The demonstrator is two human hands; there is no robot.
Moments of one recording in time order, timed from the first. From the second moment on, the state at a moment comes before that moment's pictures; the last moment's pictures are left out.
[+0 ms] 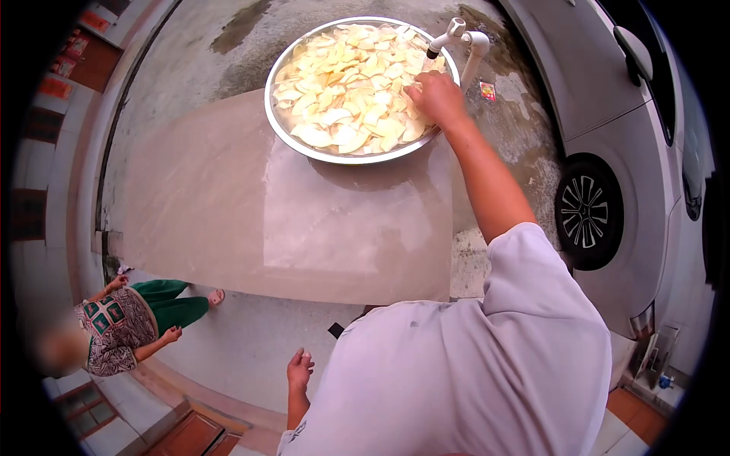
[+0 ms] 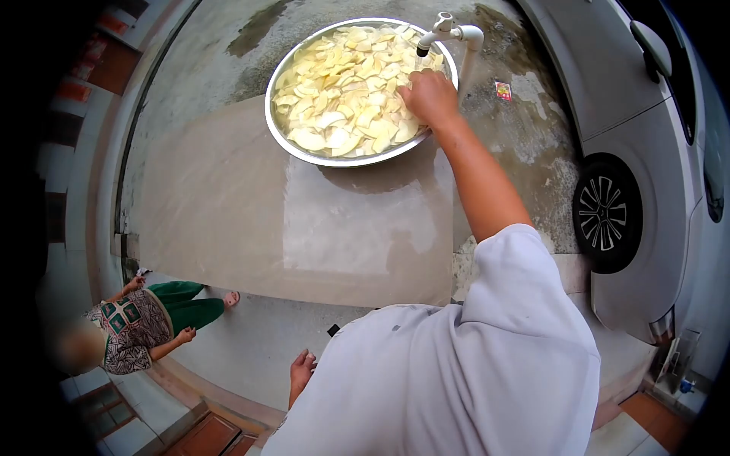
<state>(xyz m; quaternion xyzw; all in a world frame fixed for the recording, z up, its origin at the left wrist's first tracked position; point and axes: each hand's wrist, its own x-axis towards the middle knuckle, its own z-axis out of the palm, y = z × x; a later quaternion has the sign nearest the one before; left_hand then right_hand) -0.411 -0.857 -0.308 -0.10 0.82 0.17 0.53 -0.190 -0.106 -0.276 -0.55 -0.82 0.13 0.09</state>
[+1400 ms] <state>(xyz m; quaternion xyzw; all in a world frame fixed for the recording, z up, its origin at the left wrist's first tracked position) -0.392 -0.861 -0.290 -0.11 0.83 0.14 0.53 -0.340 0.021 -0.312 -0.57 -0.81 0.15 0.00</state>
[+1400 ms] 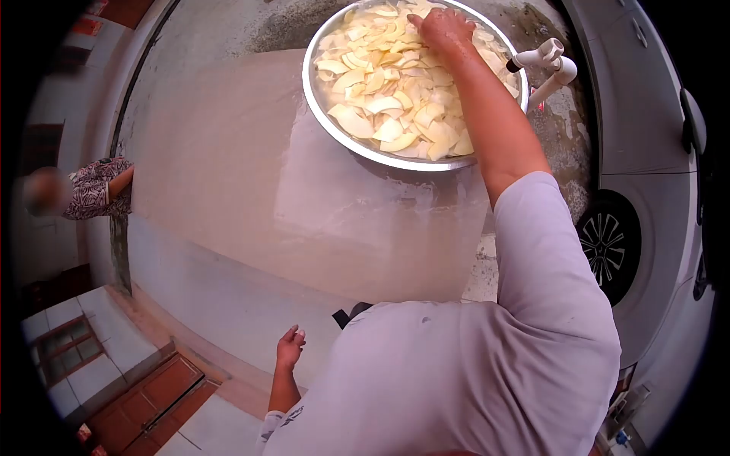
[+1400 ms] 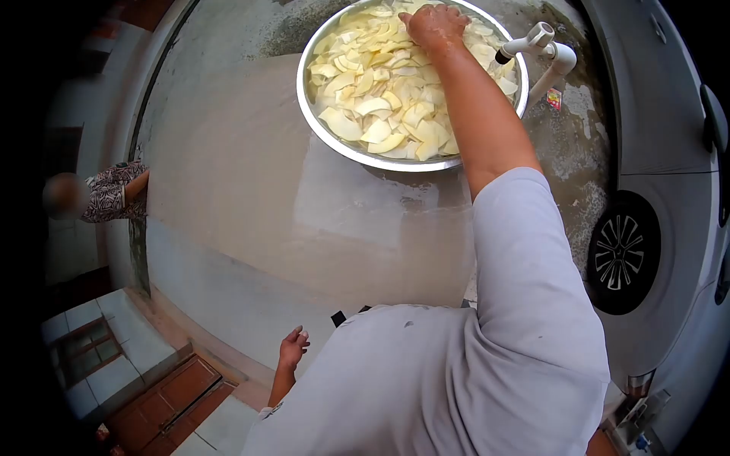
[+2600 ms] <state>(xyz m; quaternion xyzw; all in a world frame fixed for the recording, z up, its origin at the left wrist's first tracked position) -0.416 -0.848 -0.356 -0.10 0.82 0.20 0.52 -0.324 -0.132 -0.290 -0.21 -0.97 0.08 -0.01</state>
